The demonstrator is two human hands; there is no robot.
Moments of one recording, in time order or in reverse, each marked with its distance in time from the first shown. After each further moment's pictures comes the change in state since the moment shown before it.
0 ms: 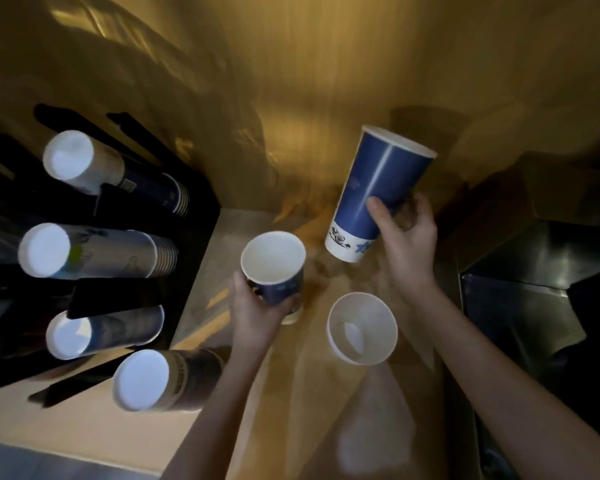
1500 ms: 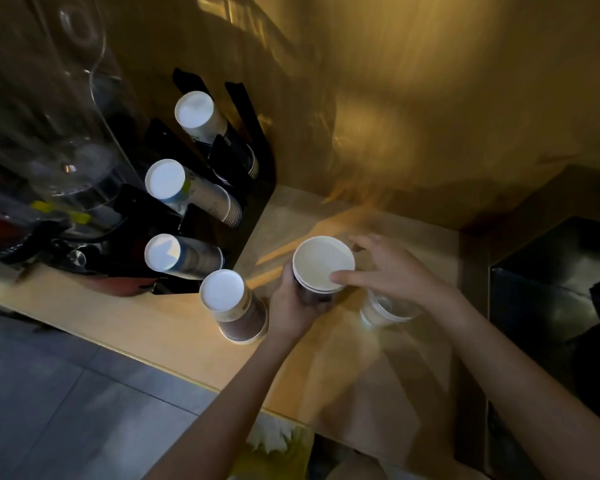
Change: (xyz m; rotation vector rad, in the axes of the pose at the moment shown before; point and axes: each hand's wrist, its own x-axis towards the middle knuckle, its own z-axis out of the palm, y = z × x) left_hand -0.058 -0.029 -0.035 -0.082 -0.114 0.105; right_hand -0.077 -0.014 0.026 -1.098 -0.866 -0.111
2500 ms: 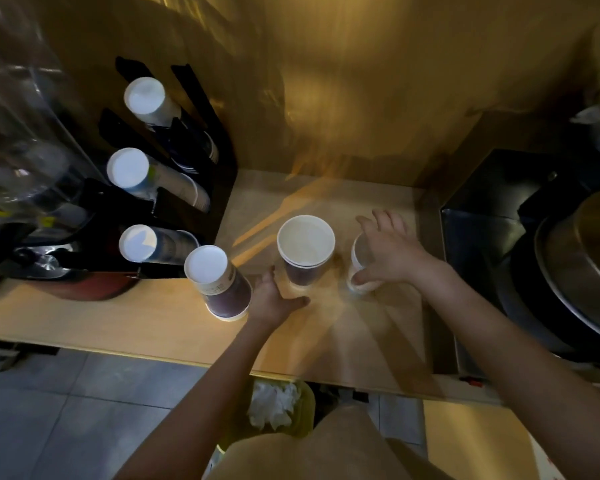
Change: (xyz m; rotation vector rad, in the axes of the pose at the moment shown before) left_hand -0.029 -0.024 -0.015 0.293 -0.306 -0.223; right_hand -0.065 0.003 0.009 -0.339 -0.024 0.282
